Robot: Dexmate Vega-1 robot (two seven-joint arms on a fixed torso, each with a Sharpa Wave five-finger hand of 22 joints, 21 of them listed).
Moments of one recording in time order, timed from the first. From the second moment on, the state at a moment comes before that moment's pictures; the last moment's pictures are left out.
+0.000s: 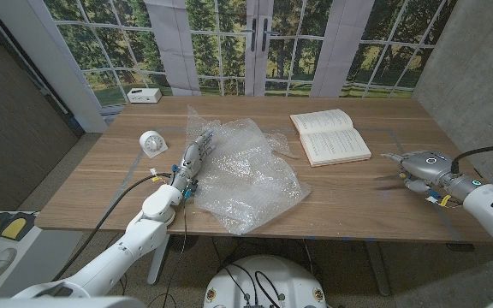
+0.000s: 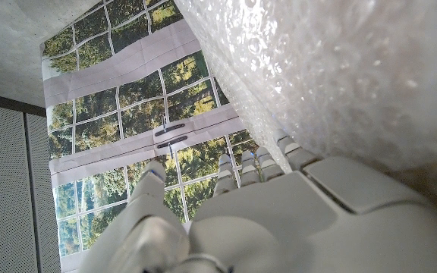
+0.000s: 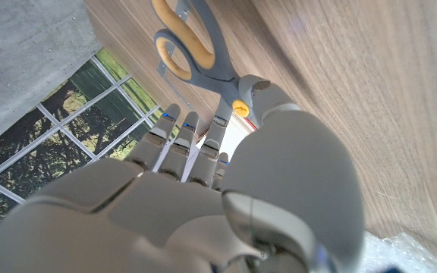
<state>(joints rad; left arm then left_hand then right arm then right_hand) 0.95 0.50 0.43 -1.21 -0.53 -0.51 -0.06 0.06 0.03 0.46 -0.12 0.18 0.06 -0.07 0.19 0.18 -0.02 0.03 0.21 0.20 -0.02 0.01 0.18 0.18 0.09 0.06 0.19 0.17 -1.81 -0.99 0.37 -1.99 -0.96 0.01 0.01 1.09 0.07 0.40 -0.17 0.57 0.04 -0.09 0.19 0.20 0.67 -0.13 0.63 0.51 0.38 -0.04 0.21 0.25 0.35 0.02 0.19 0.17</state>
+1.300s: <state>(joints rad) 0.96 0.51 0.43 -1.26 -0.52 -0.53 -0.06 0.06 0.03 0.46 -0.12 0.18 0.06 -0.07 0.19 0.18 -0.02 0.03 0.21 0.20 -0.02 0.01 0.18 0.18 0.09 0.06 0.19 0.17 -1.75 -0.79 0.45 -2.11 -0.79 0.04 -0.01 1.09 0.06 0.40 -0.16 0.57 0.06 -0.09 0.19 0.19 0.68 -0.11 0.63 0.51 0.41 -0.04 0.21 0.26 0.36 0.03 0.19 0.17</state>
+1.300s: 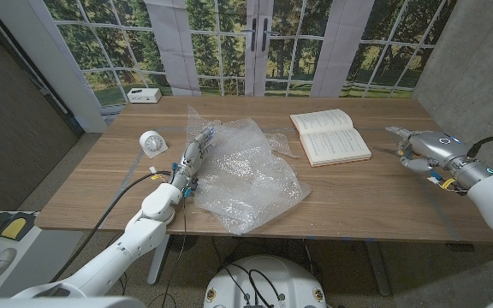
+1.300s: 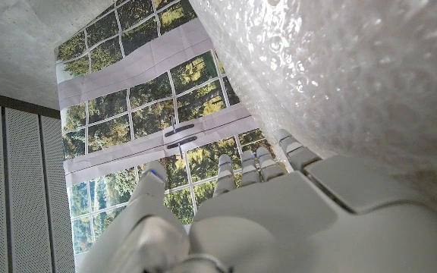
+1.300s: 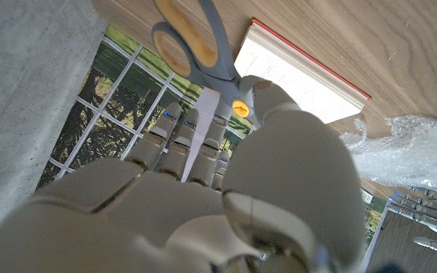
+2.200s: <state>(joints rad) 1.00 0.55 0.41 -1.34 -0.52 -0.54 -0.05 0.06 0.03 0.46 -0.12 0.18 0.06 -0.07 0.19 0.18 -0.02 0.03 0.21 0.20 -0.02 0.01 0.18 0.18 0.09 0.06 0.19 0.17 -1.69 -0.63 0.45 -2.18 -0.52 0.13 -0.03 1.07 0.05 0.38 -0.15 0.56 0.06 -0.08 0.19 0.19 0.69 -0.10 0.66 0.51 0.42 -0.04 0.22 0.27 0.37 0.03 0.19 0.17</state>
